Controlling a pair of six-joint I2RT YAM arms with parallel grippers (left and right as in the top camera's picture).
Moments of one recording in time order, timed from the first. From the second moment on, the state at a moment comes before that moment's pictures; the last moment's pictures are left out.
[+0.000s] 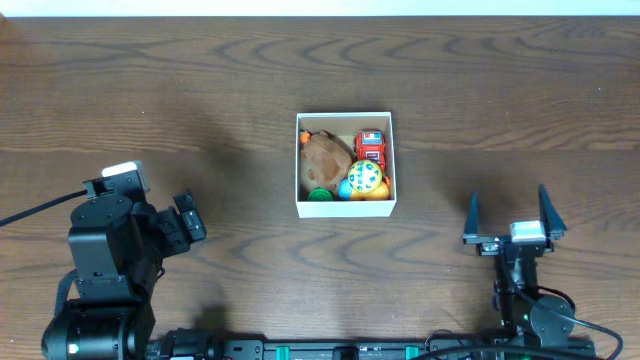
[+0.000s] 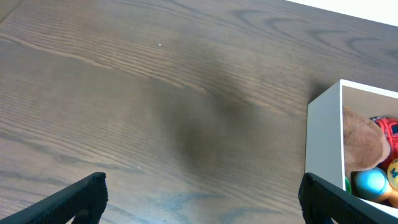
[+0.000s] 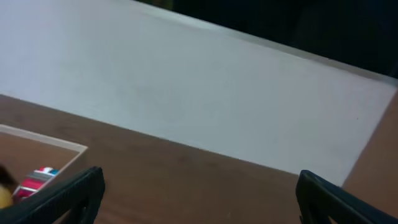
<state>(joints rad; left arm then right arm) 0.02 0.71 1.03 -1.02 -0.11 -0.20 0.04 0.01 0.01 0.18 -0.03 -0.22</state>
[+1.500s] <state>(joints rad) 0.02 0.71 1.03 -1.02 -0.11 -0.20 0.06 0.01 0.01 -0.06 -0.08 -0.22</state>
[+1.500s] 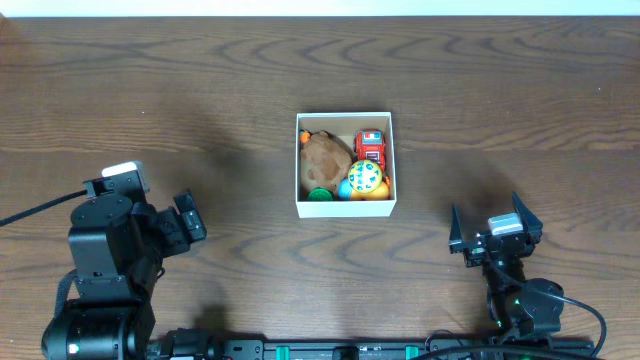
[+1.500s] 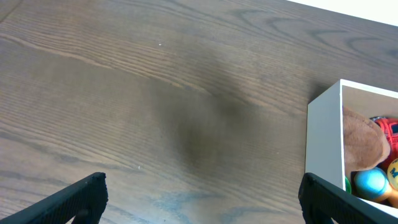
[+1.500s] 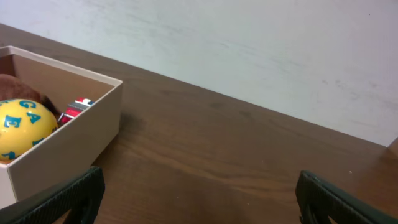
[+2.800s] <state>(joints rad) 0.02 0.08 0.27 -0.38 -0.10 -0.10 0.06 0.01 0.01 -0.06 -0.09 -0.22</state>
